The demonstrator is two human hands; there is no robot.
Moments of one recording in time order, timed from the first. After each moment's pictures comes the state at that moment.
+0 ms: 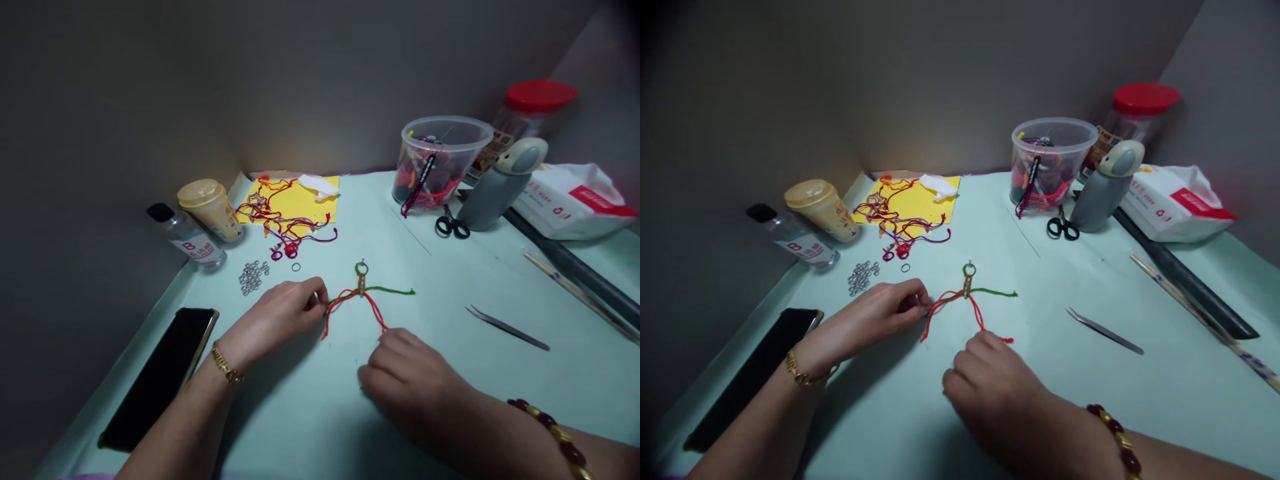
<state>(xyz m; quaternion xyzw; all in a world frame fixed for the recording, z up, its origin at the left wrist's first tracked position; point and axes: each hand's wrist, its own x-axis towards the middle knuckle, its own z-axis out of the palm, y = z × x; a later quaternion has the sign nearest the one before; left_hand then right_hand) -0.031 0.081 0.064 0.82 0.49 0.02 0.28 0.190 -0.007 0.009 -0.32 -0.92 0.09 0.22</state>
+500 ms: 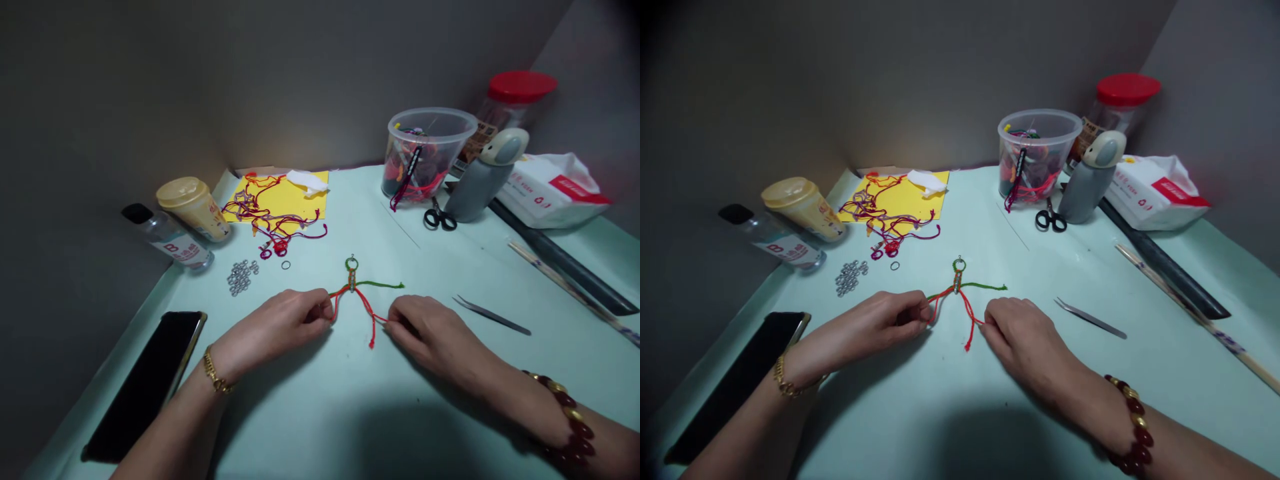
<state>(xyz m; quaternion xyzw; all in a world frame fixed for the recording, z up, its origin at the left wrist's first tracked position) -0.022 0.075 0.066 0.83 0.43 -0.01 0.36 0.224 0.015 0.009 -0.55 -0.79 0.20 0.16</state>
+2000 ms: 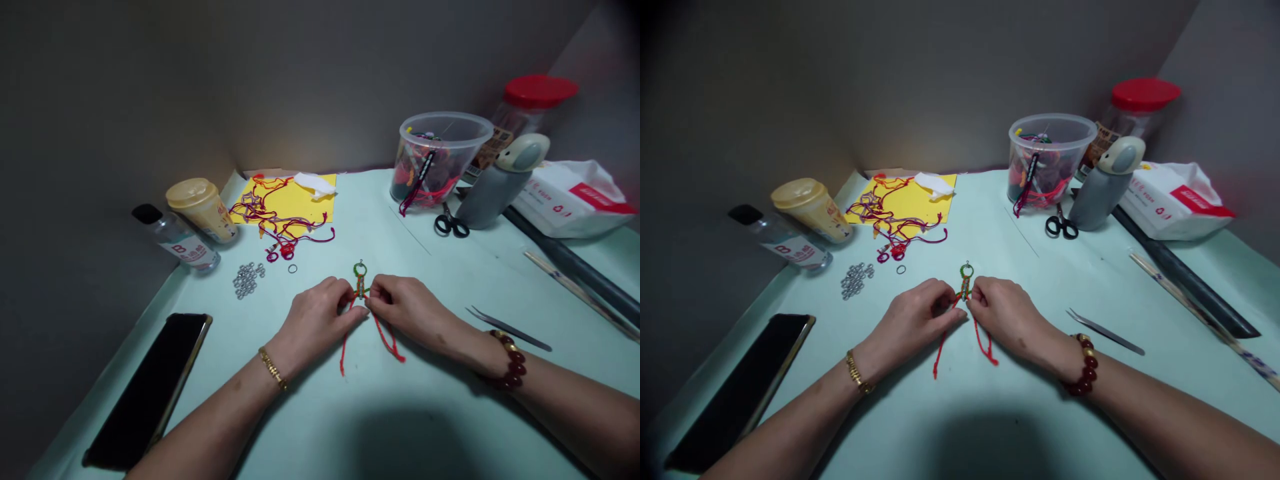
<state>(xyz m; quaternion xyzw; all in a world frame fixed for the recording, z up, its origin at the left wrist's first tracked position) 0.010 0.078 0.019 0.84 0.49 0.14 0.21 0.196 0.073 0.011 -0.59 -0.74 0.27 0.18</state>
